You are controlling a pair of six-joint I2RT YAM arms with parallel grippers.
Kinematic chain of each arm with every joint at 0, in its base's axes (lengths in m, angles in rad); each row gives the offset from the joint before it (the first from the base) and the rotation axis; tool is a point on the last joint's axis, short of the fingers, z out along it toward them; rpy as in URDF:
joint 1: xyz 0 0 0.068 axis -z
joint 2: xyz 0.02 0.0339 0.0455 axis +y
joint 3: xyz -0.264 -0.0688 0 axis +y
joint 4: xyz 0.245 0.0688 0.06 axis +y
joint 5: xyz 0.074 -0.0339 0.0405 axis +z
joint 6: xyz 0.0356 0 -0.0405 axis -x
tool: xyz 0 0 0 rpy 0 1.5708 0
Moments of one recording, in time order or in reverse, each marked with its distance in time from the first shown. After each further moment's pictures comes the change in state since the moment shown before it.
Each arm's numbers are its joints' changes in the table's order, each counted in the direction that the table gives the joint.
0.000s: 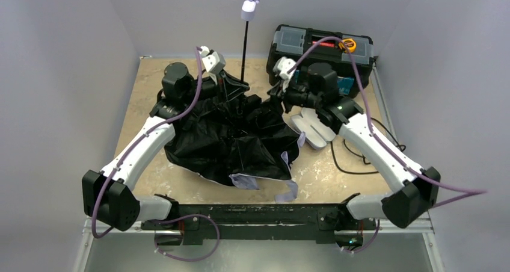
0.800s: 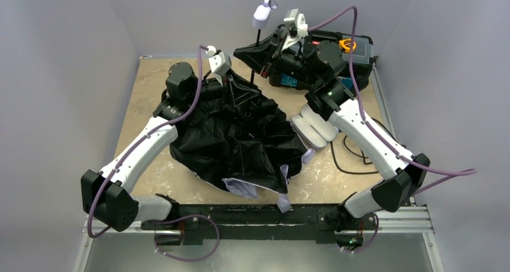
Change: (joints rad) left arm 0.068 0.003 -0.042 -0.018 -0.019 0.040; right arm -0.109 0.177 -0.288 -0.526 0.039 -0.479
